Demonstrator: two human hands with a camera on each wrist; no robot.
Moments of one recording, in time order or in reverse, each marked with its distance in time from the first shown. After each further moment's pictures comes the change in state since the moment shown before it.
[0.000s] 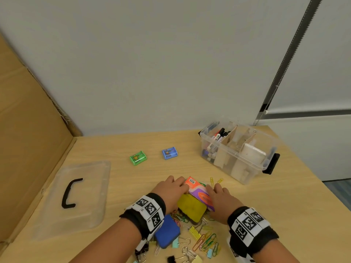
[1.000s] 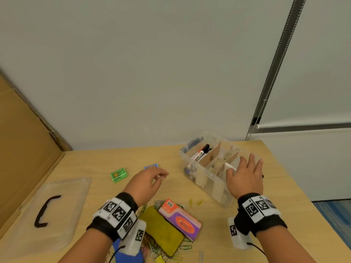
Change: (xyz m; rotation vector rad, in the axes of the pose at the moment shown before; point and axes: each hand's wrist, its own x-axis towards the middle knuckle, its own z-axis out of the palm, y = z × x) left_hand 0.036 -0.002 -0.056 -0.533 0.566 -0.182; right_hand 0.039 0.125 -0.093 0.289 0.623 0.377
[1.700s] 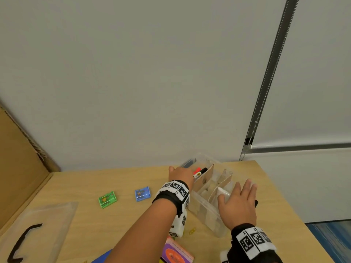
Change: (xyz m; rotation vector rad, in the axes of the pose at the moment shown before) left_hand 0.151 0.084 0.063 0.590 -0.195 -0.235; right_hand 0.000 -0.001 0.002 0.002 -0.016 0.036
